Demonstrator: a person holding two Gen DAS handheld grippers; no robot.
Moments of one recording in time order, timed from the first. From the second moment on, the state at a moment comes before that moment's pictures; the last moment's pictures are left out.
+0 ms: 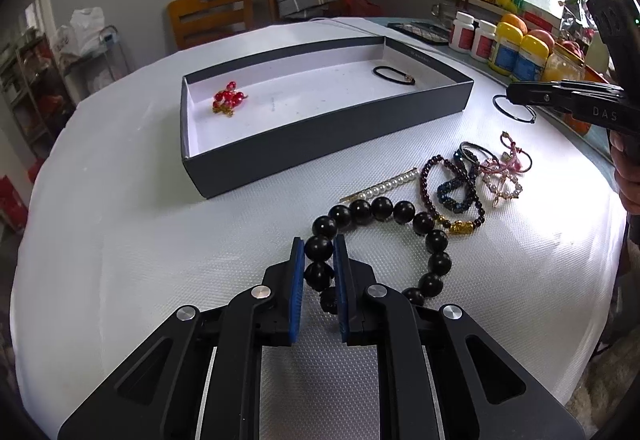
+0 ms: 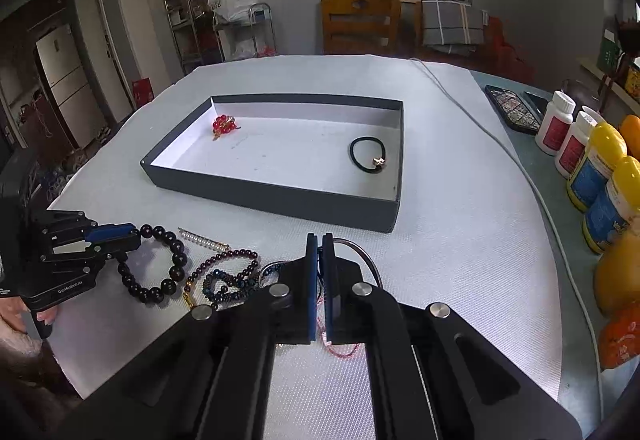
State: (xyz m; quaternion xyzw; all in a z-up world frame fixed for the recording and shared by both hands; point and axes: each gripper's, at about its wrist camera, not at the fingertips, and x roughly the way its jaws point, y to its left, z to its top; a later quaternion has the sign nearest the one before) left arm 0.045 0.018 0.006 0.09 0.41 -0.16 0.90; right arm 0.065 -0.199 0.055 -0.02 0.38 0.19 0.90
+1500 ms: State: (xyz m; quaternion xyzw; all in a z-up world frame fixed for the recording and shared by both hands) left arm 0.171 0.050 0.043 0.03 0.38 -0.08 0.92; right arm 0.184 -0.161 0.023 0.02 0.43 0.20 0.88
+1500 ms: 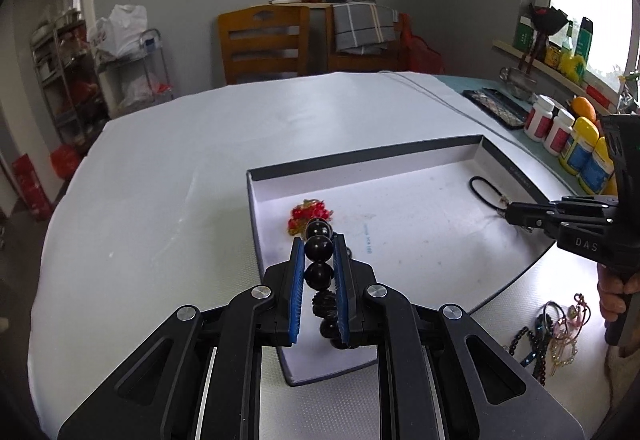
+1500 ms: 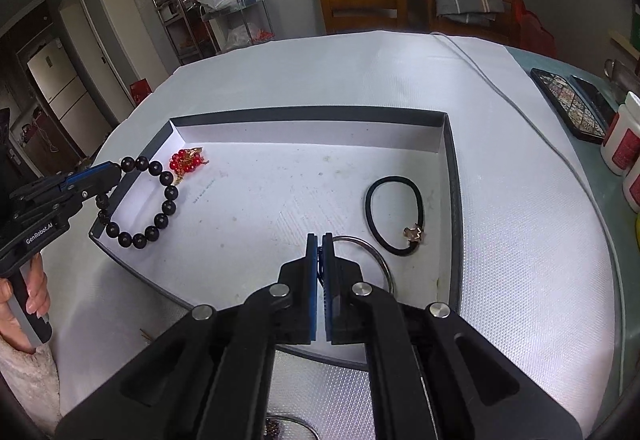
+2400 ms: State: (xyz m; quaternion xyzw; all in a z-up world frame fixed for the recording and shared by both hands) left arm 0.175 0.036 0.012 0.08 0.40 -0.07 0.91; right arm 0.181 -0.157 0.019 -0.06 0.42 0.15 0.89
